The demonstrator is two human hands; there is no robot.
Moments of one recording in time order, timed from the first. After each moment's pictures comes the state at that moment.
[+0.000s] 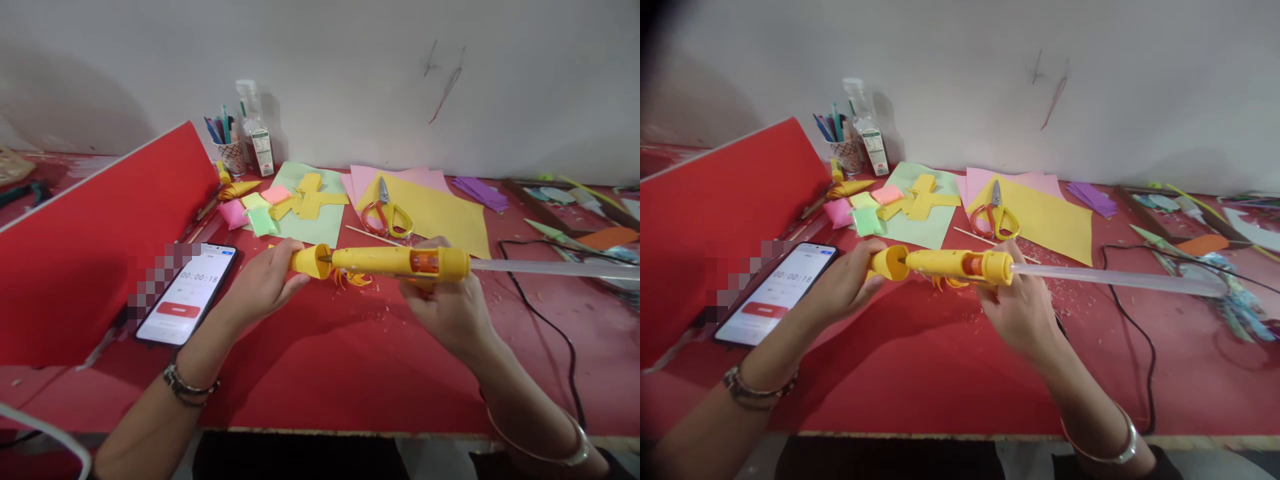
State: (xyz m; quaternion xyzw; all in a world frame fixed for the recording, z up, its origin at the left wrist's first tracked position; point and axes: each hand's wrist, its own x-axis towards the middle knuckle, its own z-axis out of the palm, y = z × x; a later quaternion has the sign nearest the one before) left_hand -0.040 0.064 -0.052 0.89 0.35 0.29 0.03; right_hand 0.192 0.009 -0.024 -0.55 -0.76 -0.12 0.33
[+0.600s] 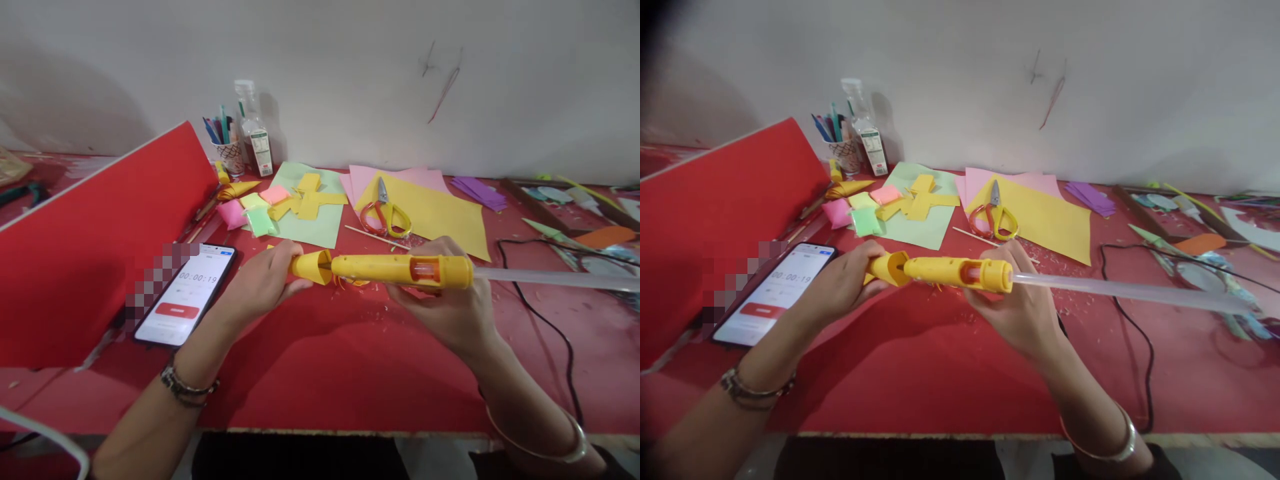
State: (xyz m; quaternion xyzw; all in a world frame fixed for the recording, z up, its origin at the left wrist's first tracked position) left_hand -0.041 0.067 -0.053 0.90 0.32 0.30 -0.03; right_hand 0.193 0.009 -0.023 -0.50 -0.77 -0.14 0.38
